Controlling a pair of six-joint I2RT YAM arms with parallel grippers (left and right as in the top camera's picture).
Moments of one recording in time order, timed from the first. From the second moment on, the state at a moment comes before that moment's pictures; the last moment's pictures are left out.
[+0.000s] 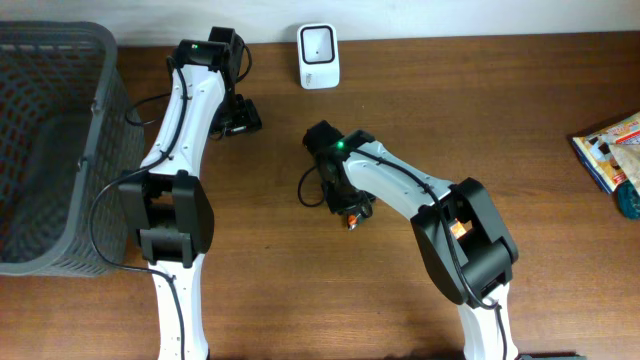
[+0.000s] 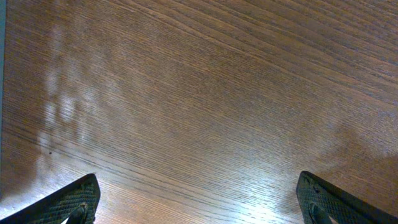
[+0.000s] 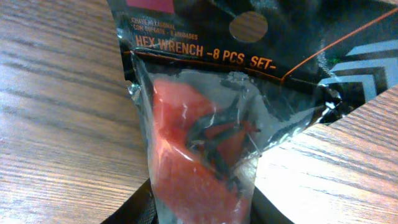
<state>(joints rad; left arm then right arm) -0.15 2.35 2.24 -1.42 -0.17 -0.49 0.59 2.15 1.56 -0.96 0.13 0.28</state>
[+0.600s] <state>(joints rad) -0.15 2.35 2.24 -1.42 -0.17 -0.49 0.37 2.22 2.01 -0.32 -0.13 0.44</state>
